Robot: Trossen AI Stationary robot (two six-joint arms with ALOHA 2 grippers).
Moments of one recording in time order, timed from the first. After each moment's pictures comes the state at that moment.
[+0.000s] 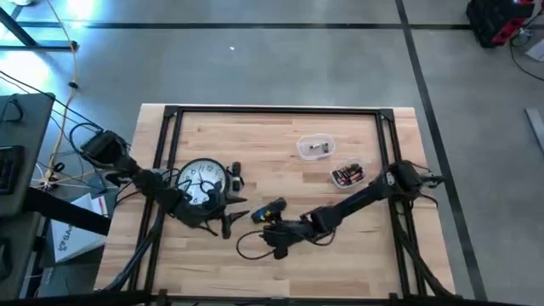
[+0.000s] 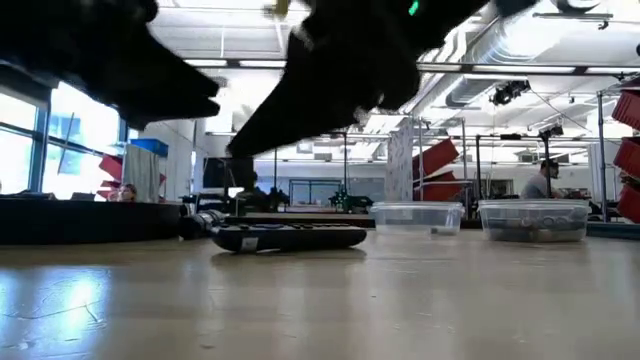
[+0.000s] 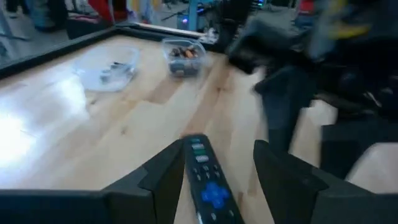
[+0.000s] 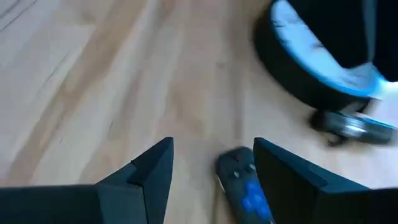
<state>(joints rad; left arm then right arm) -0.61 1.43 0.40 0.68 -0.81 -0.38 0.38 2.07 1.33 0.06 0.34 -0.10</state>
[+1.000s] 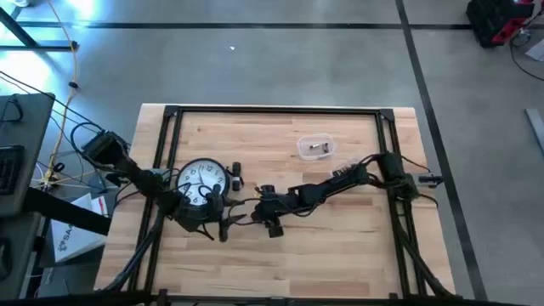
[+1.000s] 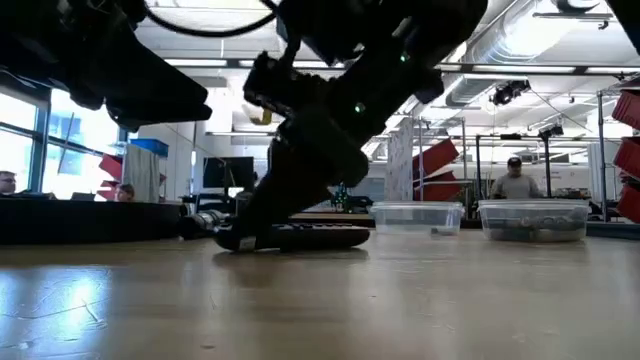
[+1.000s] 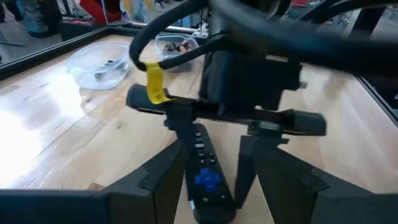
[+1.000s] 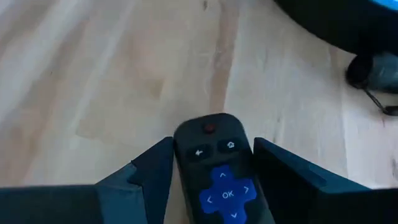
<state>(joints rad) -0.63 1.43 0.39 0.67 -0.82 -0.36 0.18 2.15 1.33 0.02 0.05 -0.09</state>
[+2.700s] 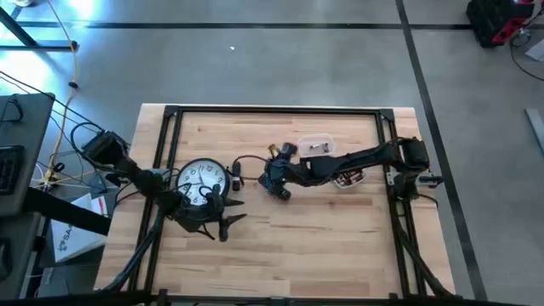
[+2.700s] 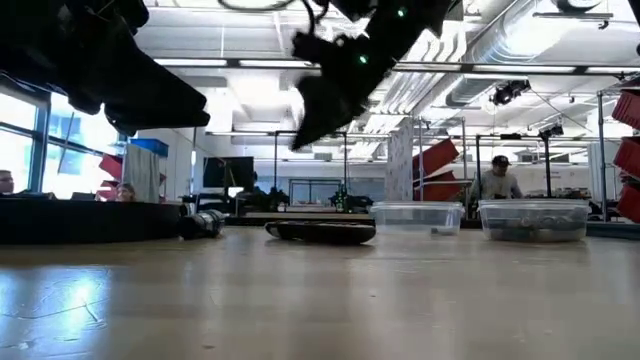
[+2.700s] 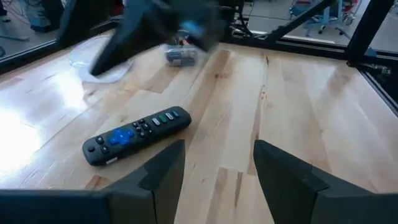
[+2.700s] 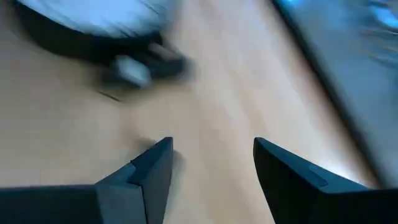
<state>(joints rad) -0.63 1.43 0.39 0.64 -0.83 -0.40 0.03 1.88 1.33 -0.32 0.56 0.02</state>
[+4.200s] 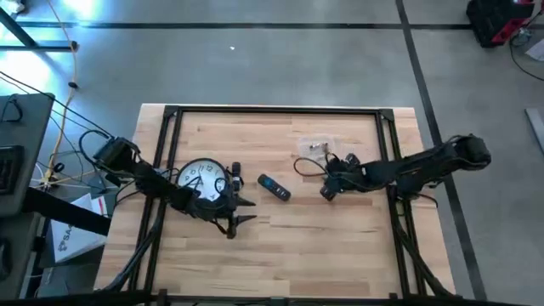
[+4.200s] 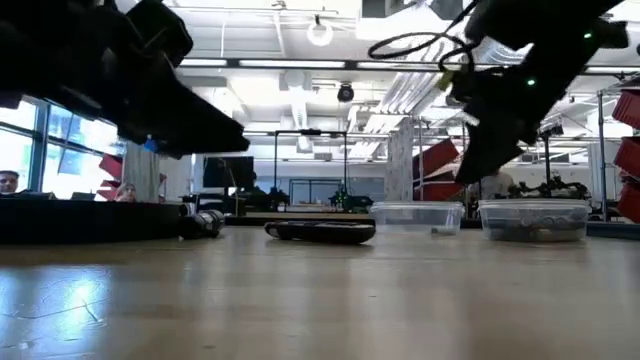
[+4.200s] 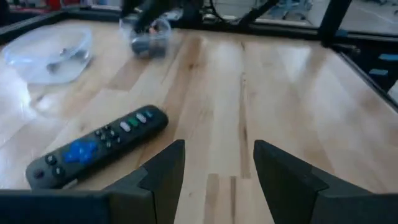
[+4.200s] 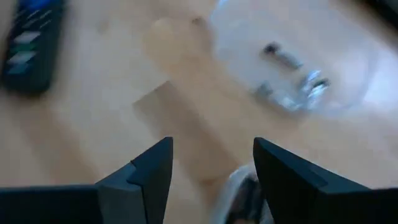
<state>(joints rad) -0.46 1.59 0.39 0.87 -0.53 -0.24 0.16 1.29 0.65 -0.45 0.50 0.64</state>
